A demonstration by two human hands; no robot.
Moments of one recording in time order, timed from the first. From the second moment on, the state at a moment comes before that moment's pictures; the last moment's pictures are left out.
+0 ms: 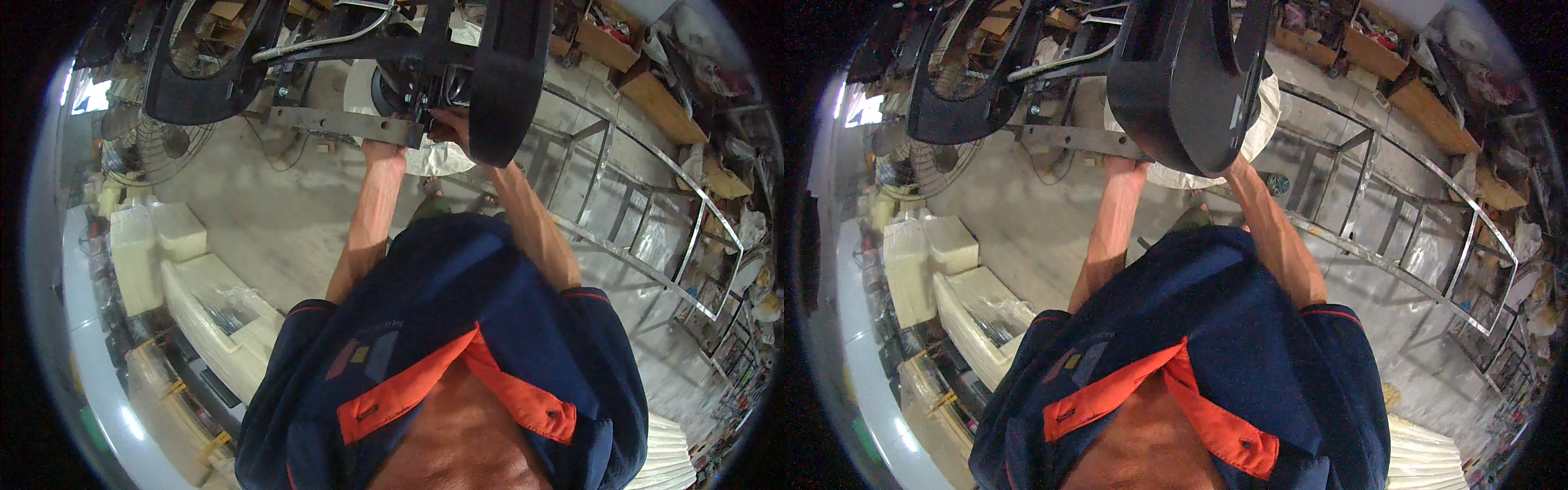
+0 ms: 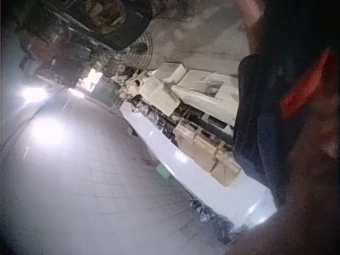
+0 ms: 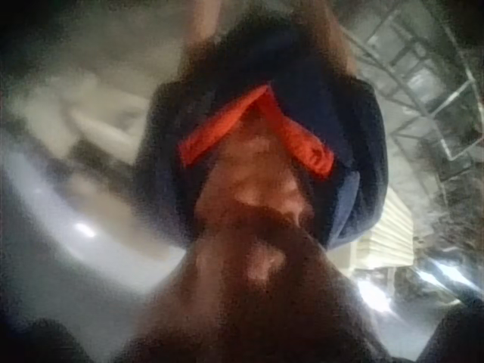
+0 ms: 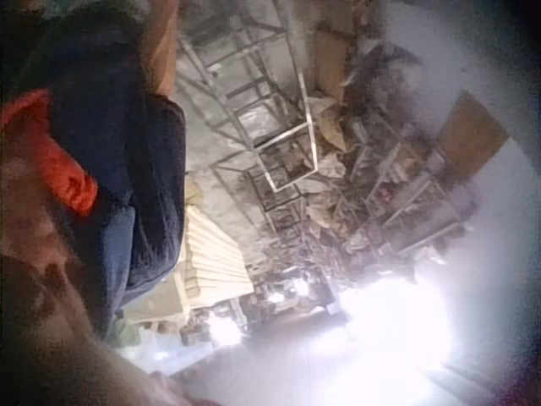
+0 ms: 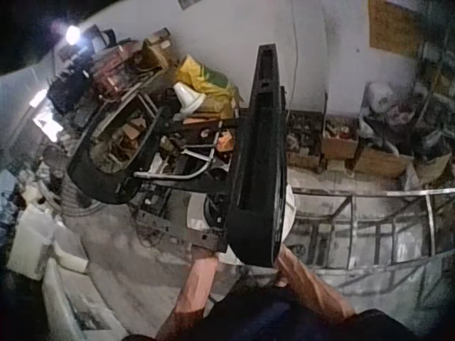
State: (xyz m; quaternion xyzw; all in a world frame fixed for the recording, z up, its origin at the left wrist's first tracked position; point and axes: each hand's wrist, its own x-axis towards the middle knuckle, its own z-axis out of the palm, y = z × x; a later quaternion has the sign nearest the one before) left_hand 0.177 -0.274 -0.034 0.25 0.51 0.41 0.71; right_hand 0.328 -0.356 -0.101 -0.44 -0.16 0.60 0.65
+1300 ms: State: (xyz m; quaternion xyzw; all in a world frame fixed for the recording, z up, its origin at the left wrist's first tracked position) left_hand 0.159 -0.279 -0.058 0.40 0.40 0.26 0.78; right_hand 0.329 -0.363 -0.151 -0.41 -0.13 0.57 0.70
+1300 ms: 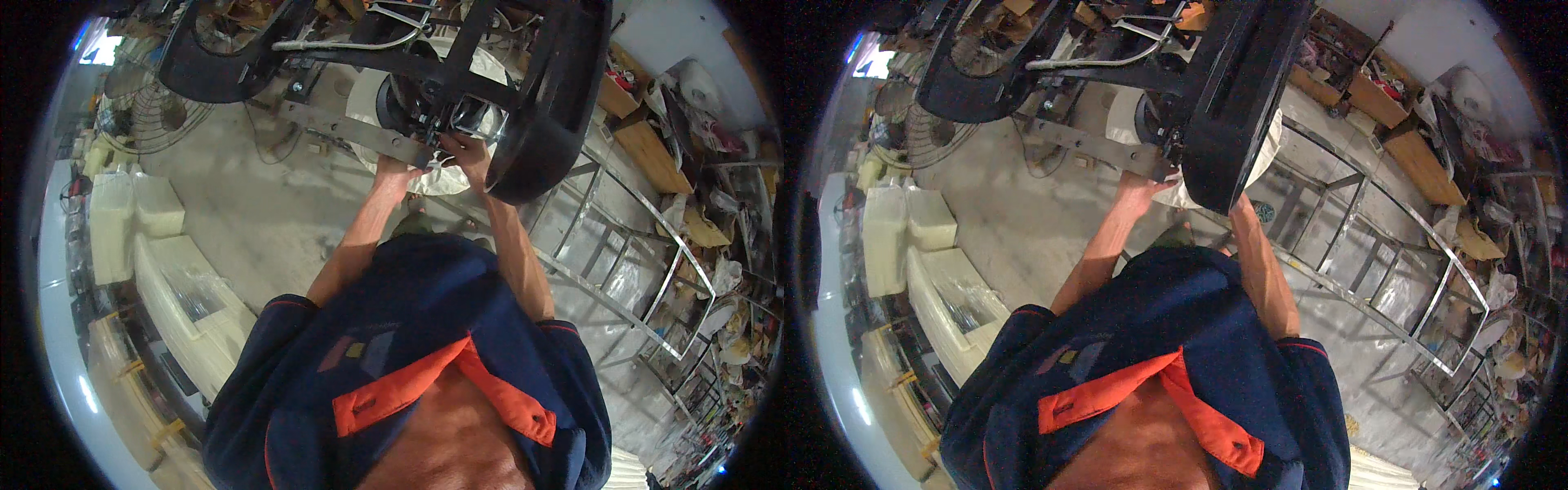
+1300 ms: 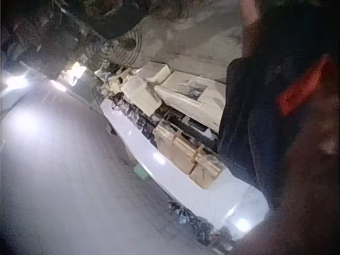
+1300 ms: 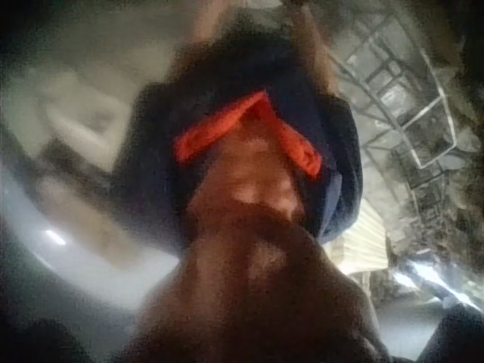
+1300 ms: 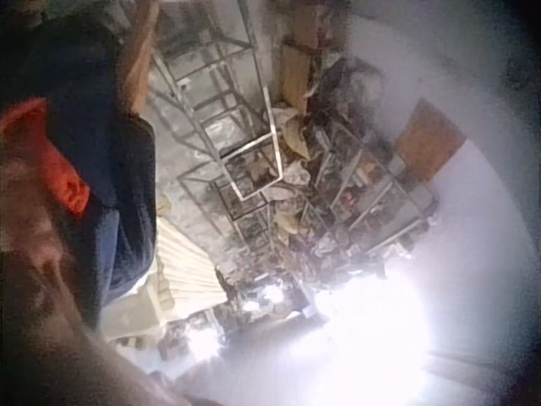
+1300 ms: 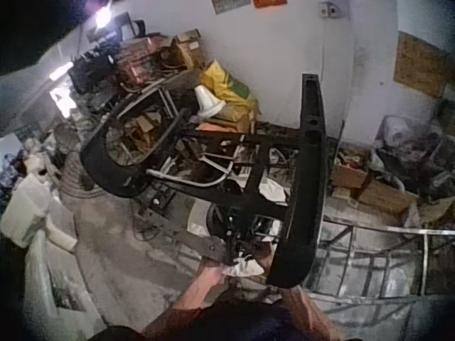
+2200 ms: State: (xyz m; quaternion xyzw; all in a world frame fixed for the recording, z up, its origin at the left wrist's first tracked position) left_hand 0.040 -0.234 -0.078 0.41 0.38 0.20 0.80; right_hand 0.221 -0.414 -0.046 -0.77 -0.21 0.36 0.49
